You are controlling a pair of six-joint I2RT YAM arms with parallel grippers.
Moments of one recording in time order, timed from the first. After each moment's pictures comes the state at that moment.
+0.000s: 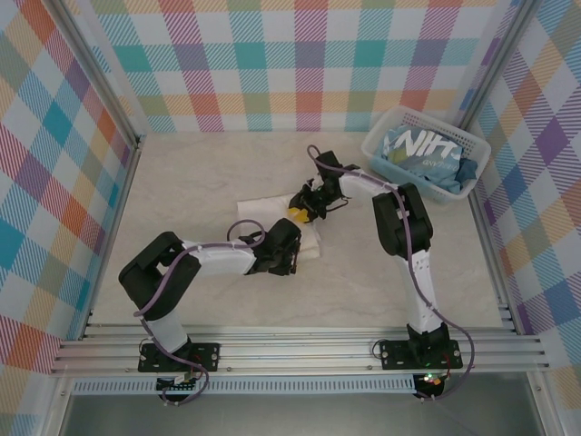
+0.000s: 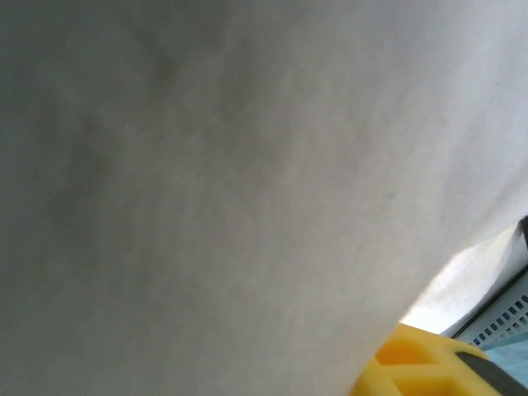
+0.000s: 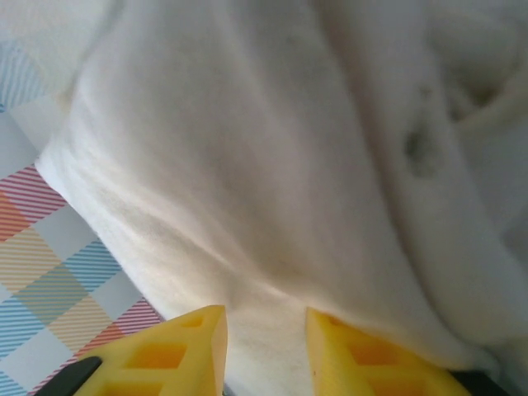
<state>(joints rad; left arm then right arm) -0.81 1.73 0.87 -0.10 -0.04 -2.09 0.46 2.31 1.75 -0.63 -0.76 0.84</state>
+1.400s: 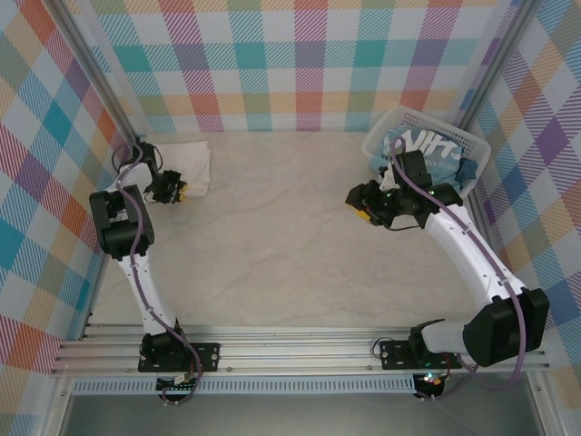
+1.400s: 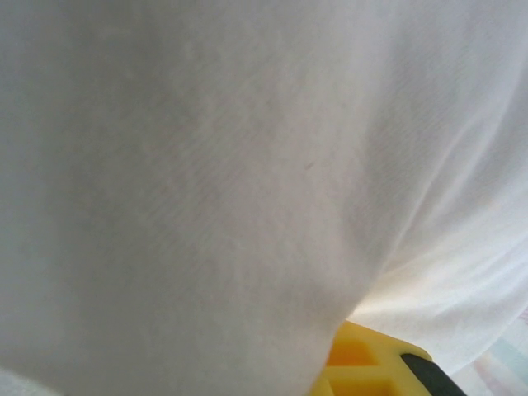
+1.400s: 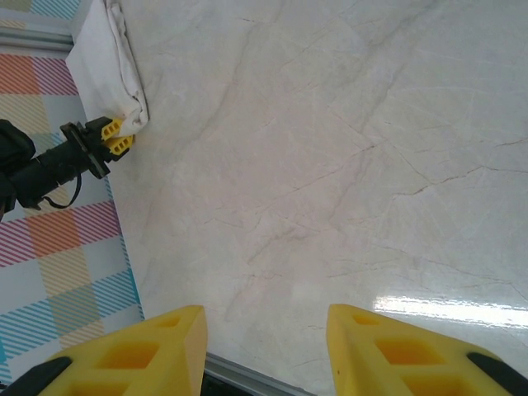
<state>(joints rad) 0.26 2.25 1.73 -0.69 0.35 -0.95 0.30 1.31 1.22 -0.81 -0.47 0.82</state>
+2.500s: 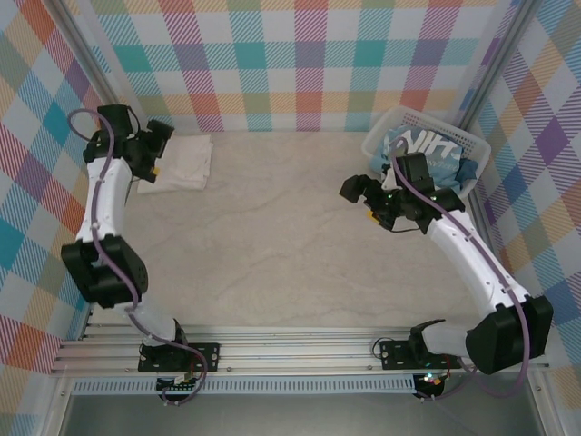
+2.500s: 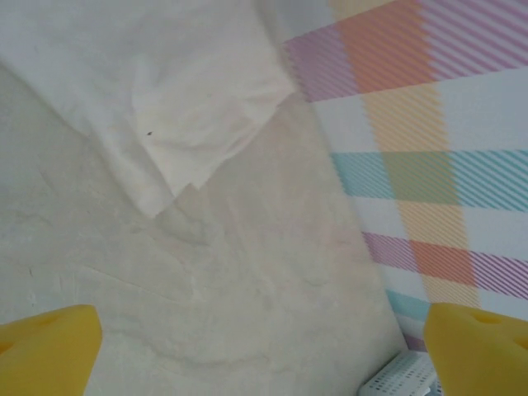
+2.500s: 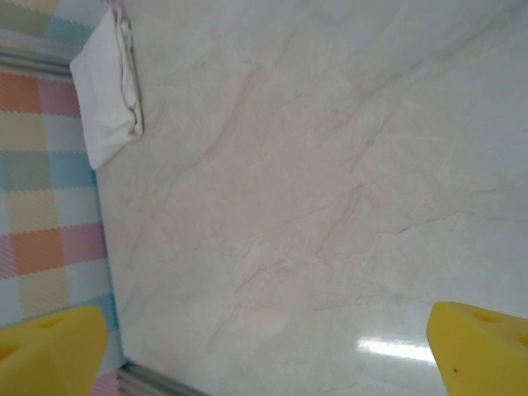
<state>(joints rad) 0.18 1.66 1.71 -0.81 0.22 -0.96 0.31 1.24 1.18 -0.74 -0.35 0.78</state>
